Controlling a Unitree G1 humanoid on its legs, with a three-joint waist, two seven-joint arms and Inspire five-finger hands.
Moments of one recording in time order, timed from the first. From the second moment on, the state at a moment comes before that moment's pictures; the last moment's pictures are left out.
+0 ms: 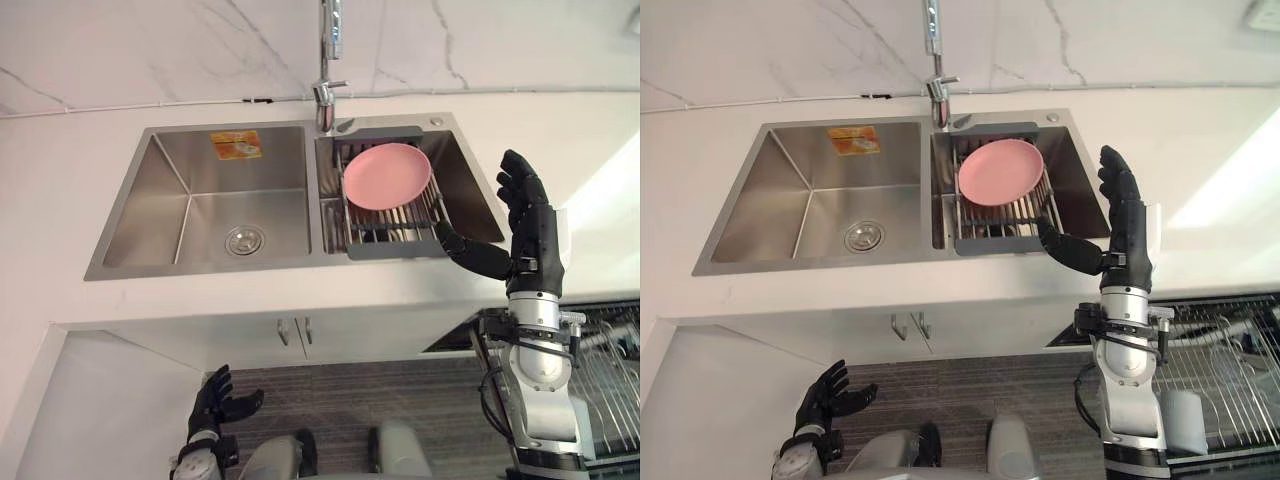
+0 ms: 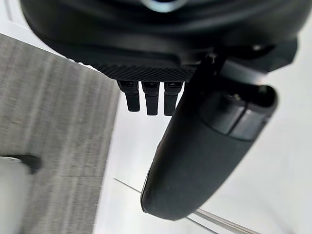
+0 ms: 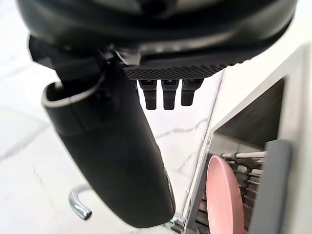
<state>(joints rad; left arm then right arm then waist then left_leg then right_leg) 0.20 0.12 0.09 0.64 -0.15 -0.15 0.09 0.05 -0.28 -0.18 -0.24 -0.04 -0.18 -0.15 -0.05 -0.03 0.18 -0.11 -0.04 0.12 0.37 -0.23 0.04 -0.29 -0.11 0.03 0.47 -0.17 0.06</state>
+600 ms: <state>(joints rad) 0.26 0.08 0.07 0.67 -0.09 -0.14 0.08 0.15 -0.33 -0.19 -0.25 -0.24 -0.17 -0.12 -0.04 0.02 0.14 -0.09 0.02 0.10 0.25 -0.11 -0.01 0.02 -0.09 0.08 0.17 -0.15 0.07</state>
